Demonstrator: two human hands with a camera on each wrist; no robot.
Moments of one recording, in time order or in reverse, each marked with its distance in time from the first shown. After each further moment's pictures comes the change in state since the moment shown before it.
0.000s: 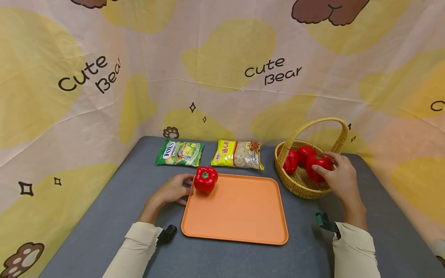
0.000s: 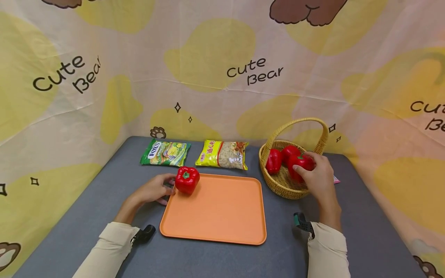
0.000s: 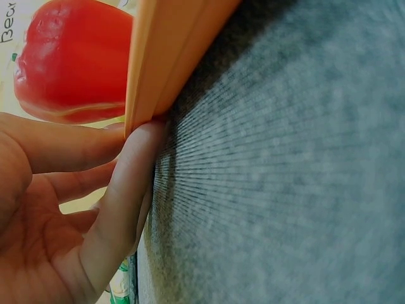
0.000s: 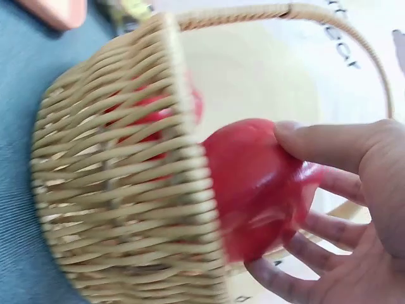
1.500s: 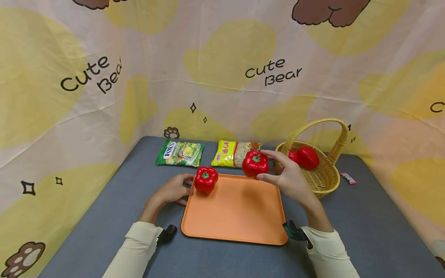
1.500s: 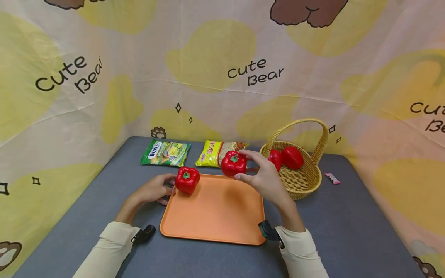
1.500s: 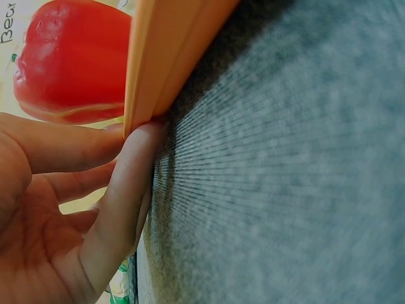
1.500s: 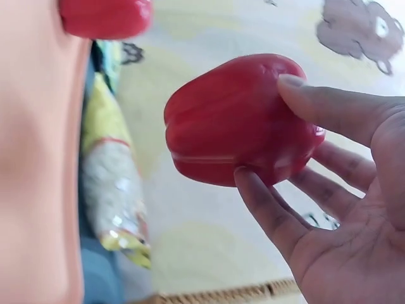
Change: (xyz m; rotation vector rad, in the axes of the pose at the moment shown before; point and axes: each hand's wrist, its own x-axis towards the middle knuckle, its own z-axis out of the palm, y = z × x) left_hand 0.001 -0.001 0.000 -0.005 -0.003 -0.012; right_hand -0.029 -0.120 0.060 0.417 -0.337 -0.293
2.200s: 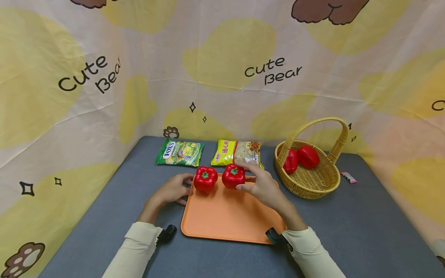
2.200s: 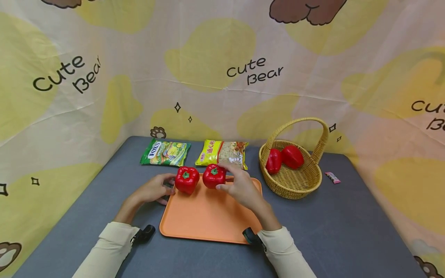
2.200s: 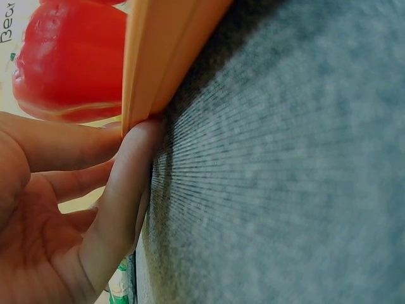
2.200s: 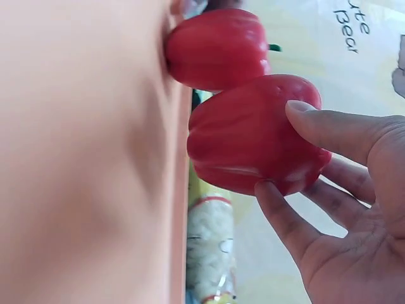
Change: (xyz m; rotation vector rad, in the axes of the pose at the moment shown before) left_hand -0.001 0.002 0.001 0.000 0.006 0.008; right_hand 0.009 0.022 0.066 0.002 -0.128 -0.009
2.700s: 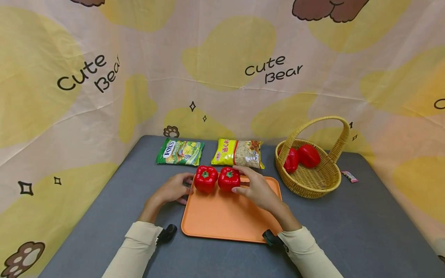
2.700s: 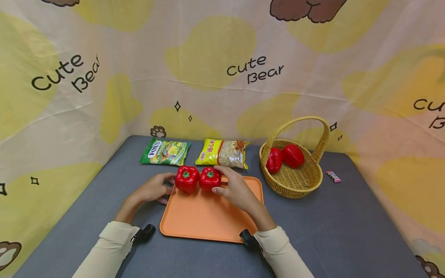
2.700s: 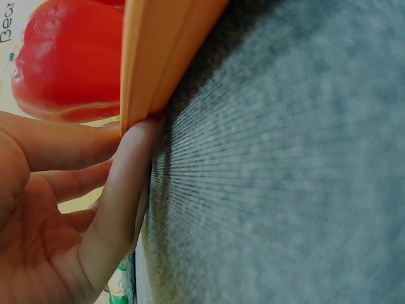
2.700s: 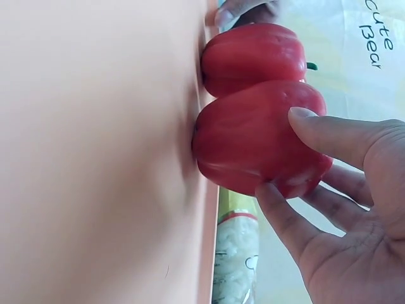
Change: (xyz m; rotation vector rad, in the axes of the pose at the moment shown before) left_hand 0.004 -0.003 -0.001 -0.006 -0.004 -0.014; right_hand 0.003 0.006 0.018 -0.007 -0.061 0.068
